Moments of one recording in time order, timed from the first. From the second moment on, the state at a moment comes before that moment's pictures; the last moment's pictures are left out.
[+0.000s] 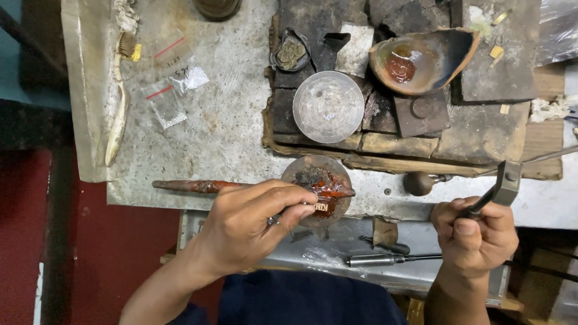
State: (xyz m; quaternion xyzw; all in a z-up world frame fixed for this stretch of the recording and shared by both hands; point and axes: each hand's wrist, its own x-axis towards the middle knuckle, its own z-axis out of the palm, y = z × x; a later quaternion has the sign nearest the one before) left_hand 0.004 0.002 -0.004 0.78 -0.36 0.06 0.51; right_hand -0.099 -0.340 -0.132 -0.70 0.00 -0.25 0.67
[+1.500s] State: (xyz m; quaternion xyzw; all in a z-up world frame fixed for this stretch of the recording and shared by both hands) left_hand 0.005 0.001 -0.002 0.79 -0.36 0.05 0.50; right_hand -0.109 -0.350 -0.148 -0.69 0.04 -0.27 0.67
